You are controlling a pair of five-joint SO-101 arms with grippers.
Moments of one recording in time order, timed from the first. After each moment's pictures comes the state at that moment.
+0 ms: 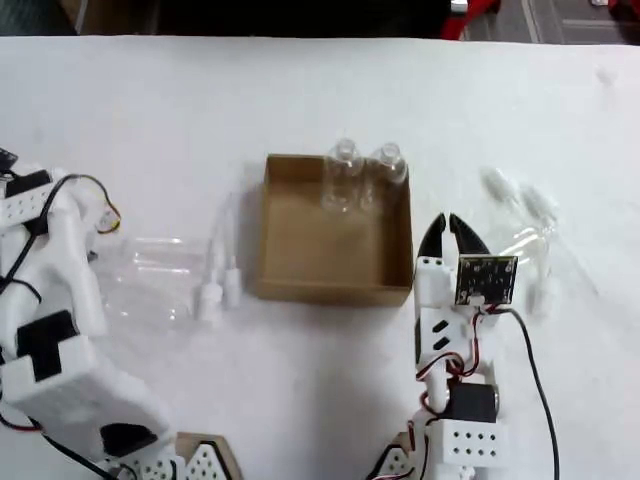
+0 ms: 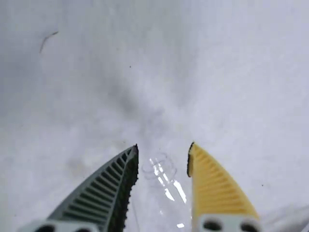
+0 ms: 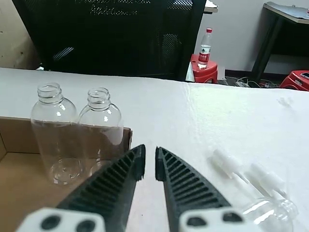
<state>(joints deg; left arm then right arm) -30.7 12.5 12.7 64.2 39.0 0.7 -93.7 96.7 16.4 7.2</state>
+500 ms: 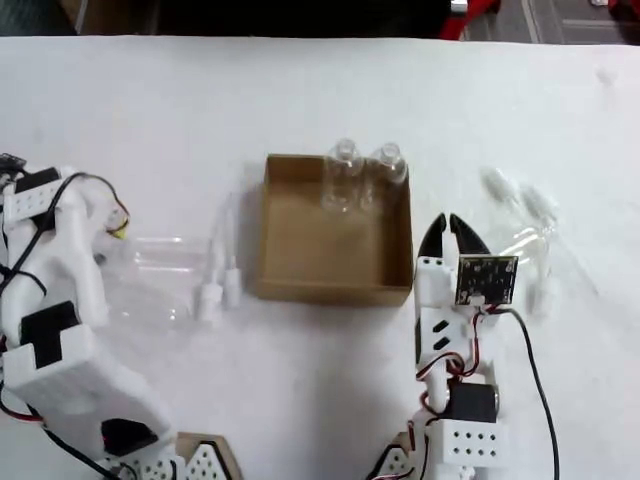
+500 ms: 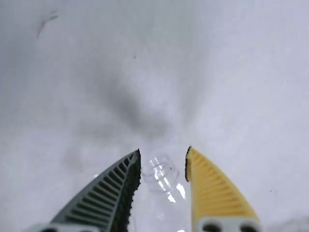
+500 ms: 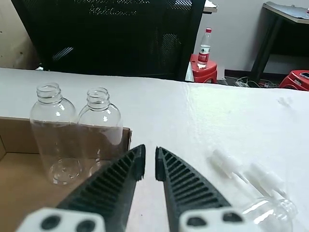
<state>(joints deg) -29.4 15.7 11.3 65.9 44.1 0.9 -93.7 96.7 16.4 7.2</state>
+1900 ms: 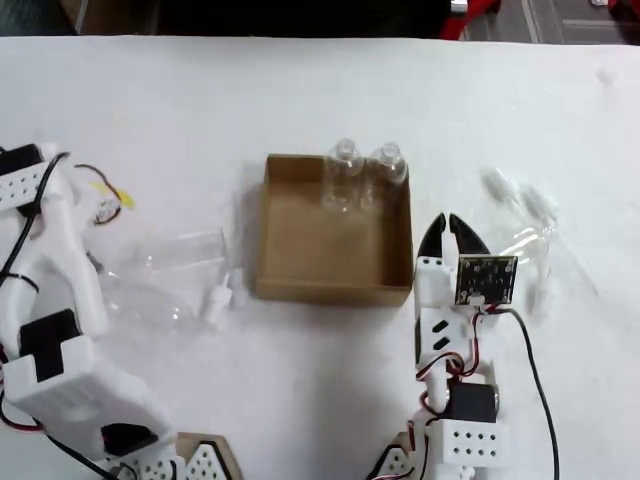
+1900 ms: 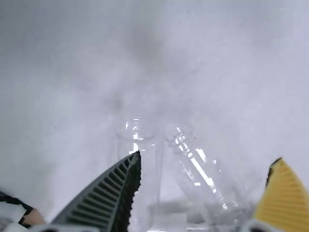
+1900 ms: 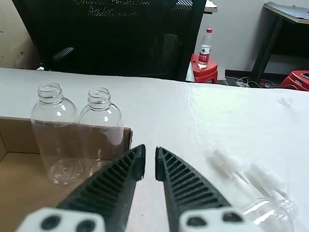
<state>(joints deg) -29.4 12.3 1.3 88.1 52.3 0.7 -93.7 96.7 16.4 7.2</state>
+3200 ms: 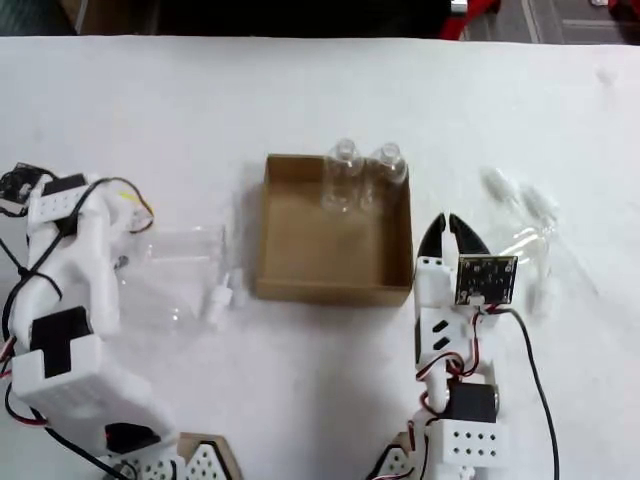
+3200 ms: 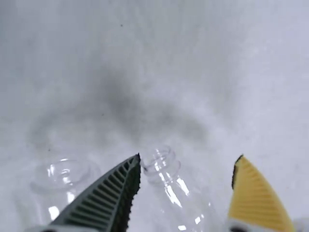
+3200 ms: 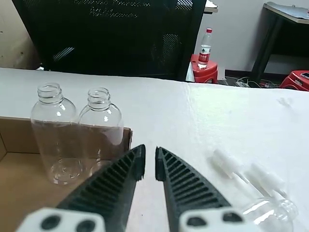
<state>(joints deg) -24.4 12.4 18.0 61.1 53.8 0.7 -93.7 96.7 16.4 7.2</state>
